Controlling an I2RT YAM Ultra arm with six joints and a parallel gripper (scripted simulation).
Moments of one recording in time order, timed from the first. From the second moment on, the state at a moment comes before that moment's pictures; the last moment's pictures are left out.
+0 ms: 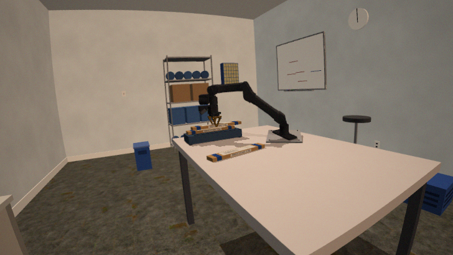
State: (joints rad) arm -0.60 2.47 2.45 -1.55 -0.16 -0.64
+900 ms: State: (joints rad) arm -0.60 2.47 2.45 -1.55 -0.16 -0.64
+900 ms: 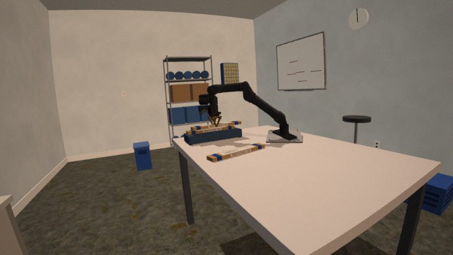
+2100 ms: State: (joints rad) arm -0.60 2.47 2.45 -1.55 -0.16 -0.64
